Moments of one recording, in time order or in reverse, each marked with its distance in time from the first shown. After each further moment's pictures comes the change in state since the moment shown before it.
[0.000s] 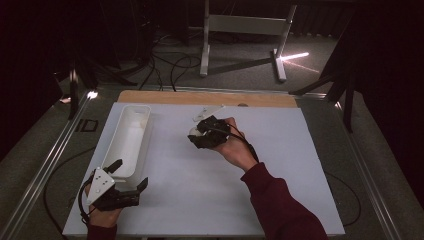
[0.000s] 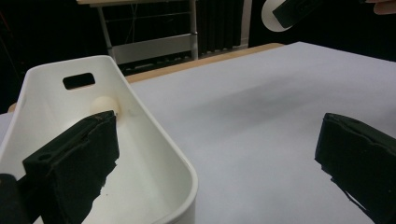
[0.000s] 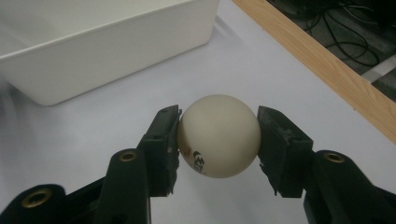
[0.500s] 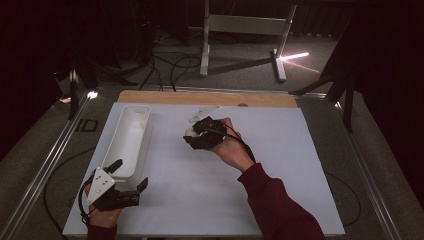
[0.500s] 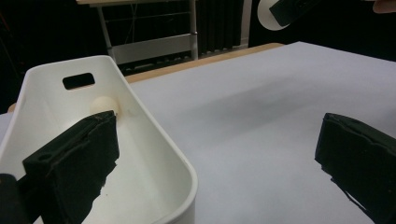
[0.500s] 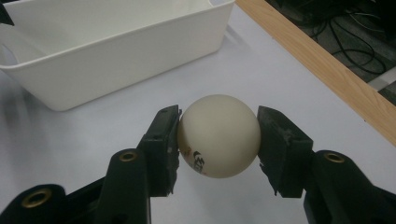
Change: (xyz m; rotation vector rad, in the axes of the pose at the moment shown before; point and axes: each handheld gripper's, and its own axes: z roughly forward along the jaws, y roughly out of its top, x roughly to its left) left arm 0.000 0.000 0.000 -0.001 0.001 0.000; right arm 0.008 0.006 0.002 -0.017 0.020 -0.017
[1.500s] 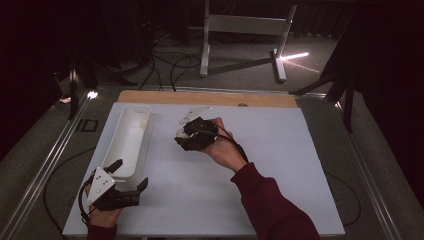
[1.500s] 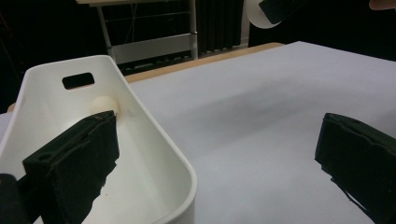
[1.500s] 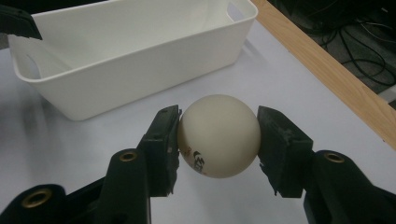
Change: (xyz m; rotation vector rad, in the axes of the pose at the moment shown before) left arm 0.000 0.000 0.000 0.004 -0.002 0.001; right arm 0.015 0.015 0.007 -0.014 0.029 -0.033
